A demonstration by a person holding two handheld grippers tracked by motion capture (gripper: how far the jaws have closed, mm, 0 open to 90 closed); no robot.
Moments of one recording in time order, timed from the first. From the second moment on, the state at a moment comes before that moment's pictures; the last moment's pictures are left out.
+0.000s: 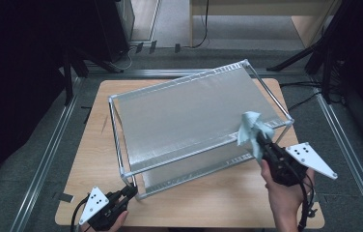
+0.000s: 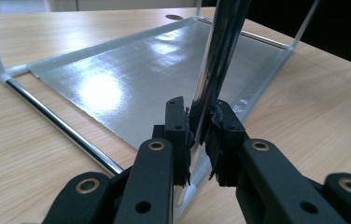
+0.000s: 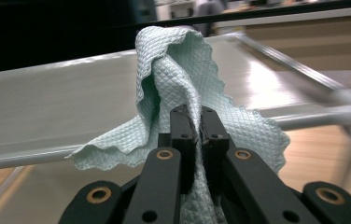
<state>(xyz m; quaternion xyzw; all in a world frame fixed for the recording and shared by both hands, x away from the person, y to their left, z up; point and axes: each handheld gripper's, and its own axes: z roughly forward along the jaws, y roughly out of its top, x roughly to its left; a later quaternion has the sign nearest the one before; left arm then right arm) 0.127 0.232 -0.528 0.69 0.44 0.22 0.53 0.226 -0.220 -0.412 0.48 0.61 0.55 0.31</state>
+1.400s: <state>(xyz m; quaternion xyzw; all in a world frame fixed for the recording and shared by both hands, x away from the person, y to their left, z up) 0.131 0.240 -0.528 0.69 0.44 0.23 0.52 0.209 -0.156 -0.429 0.42 0.65 0.57 0.27</state>
